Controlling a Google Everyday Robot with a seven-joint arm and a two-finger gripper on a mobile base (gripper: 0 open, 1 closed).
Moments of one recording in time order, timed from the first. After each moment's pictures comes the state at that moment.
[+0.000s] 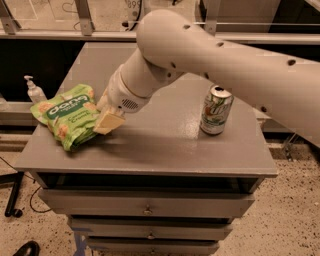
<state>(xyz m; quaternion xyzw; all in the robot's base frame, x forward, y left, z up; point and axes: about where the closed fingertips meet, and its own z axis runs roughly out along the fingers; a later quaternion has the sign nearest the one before) 0.519 0.134 0.865 -0.69 0.63 0.18 0.30</state>
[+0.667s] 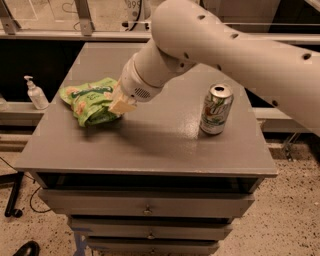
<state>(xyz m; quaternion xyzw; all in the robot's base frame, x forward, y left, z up) 0.551 0.104 0.878 -0.68 0.64 0.15 0.32</state>
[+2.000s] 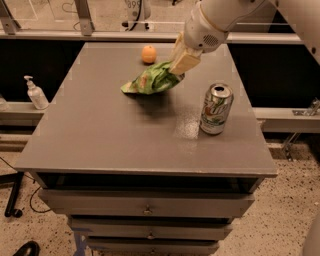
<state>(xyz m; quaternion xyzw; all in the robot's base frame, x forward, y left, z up) 0.624 -0.049 0.944 -0.71 0.64 0.08 0.28</state>
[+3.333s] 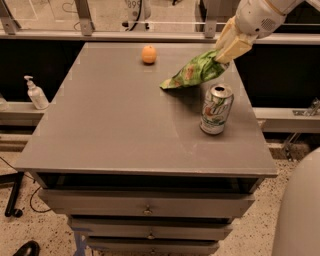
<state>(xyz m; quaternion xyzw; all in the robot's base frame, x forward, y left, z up) 0.637 -0.166 0.965 -0.71 0.64 0.06 0.27</state>
